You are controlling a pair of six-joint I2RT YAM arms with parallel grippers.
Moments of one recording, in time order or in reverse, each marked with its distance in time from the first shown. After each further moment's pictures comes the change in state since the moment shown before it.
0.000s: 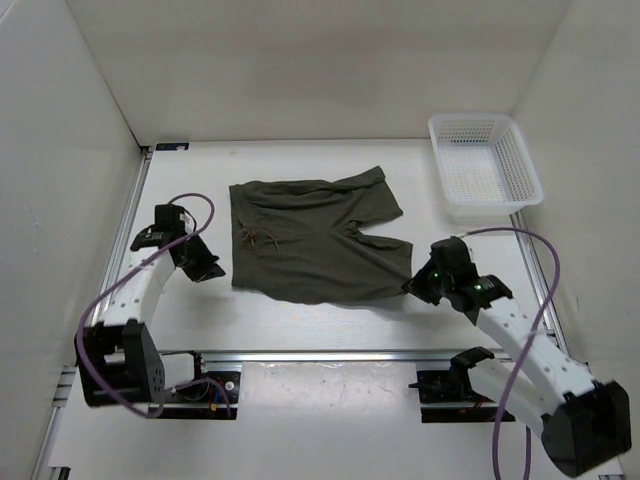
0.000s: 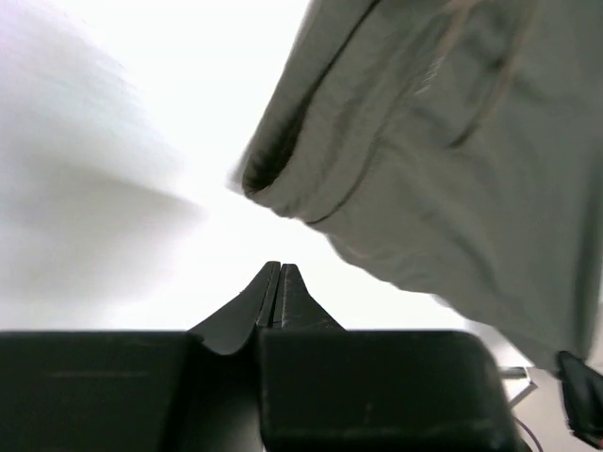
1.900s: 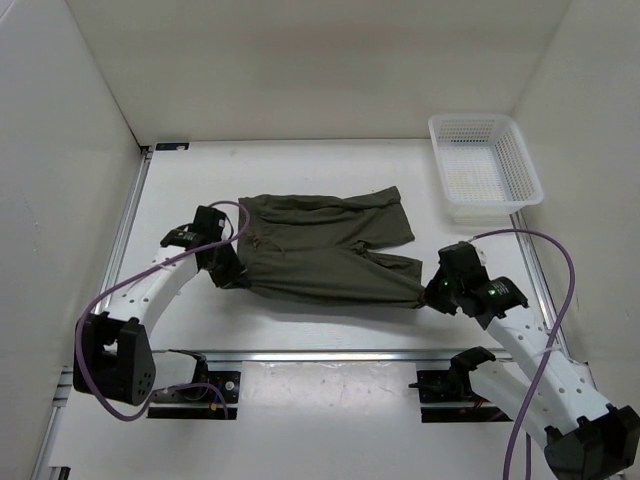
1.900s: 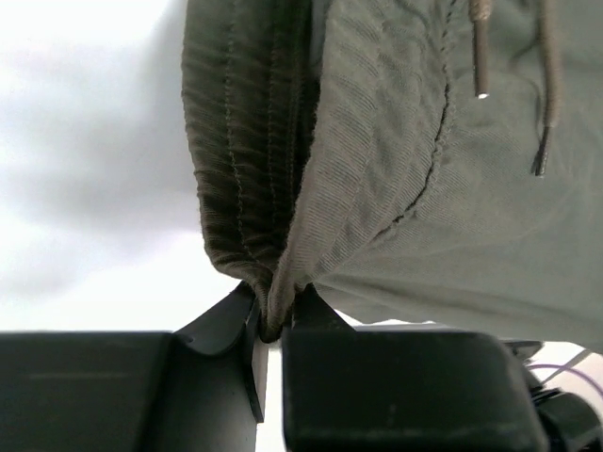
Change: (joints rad) left arm -0.296 -0.018 0.038 -0.043 -0.070 -0.103; right arm 0.002 -0.136 0.080 -0.334 0.097 -0.124
